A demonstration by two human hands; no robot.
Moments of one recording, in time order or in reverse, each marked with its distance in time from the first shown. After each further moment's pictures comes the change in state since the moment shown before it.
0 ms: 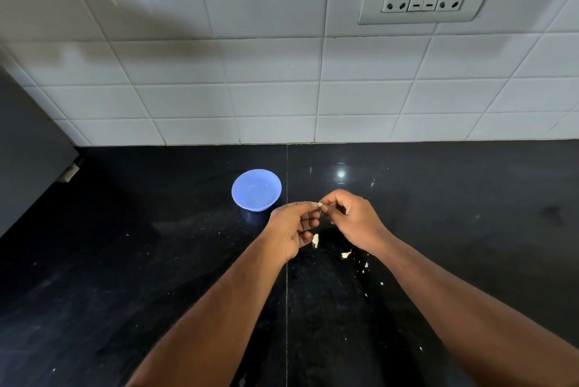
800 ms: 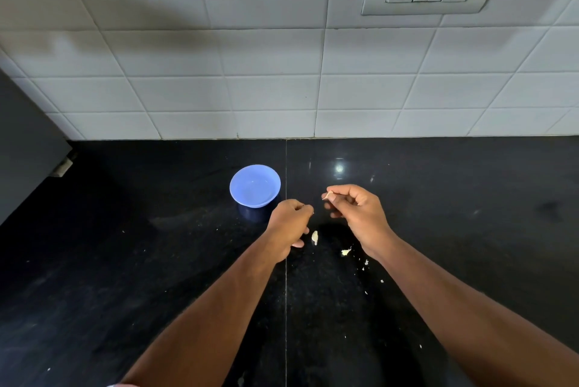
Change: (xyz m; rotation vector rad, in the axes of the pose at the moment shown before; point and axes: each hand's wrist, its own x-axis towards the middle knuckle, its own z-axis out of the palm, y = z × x) left_hand 0.007 -0.002 -0.006 0.580 0.047 0.193; right_hand -0.005 0.000 0.006 0.580 0.175 0.190
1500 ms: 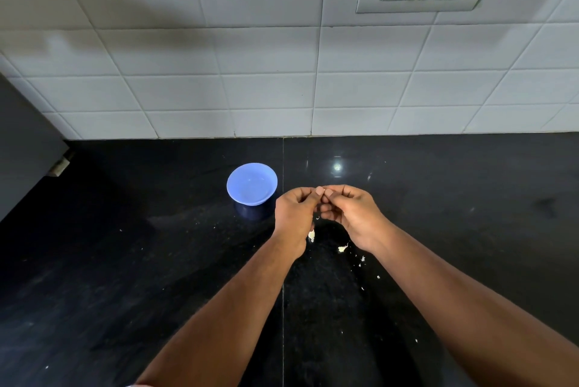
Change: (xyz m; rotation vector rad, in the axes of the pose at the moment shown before) left_hand -0.009 0.008 0.027 -0.417 0.097 0.135; right_hand 0.002 -0.015 0.006 0.224 -0.055 0.227
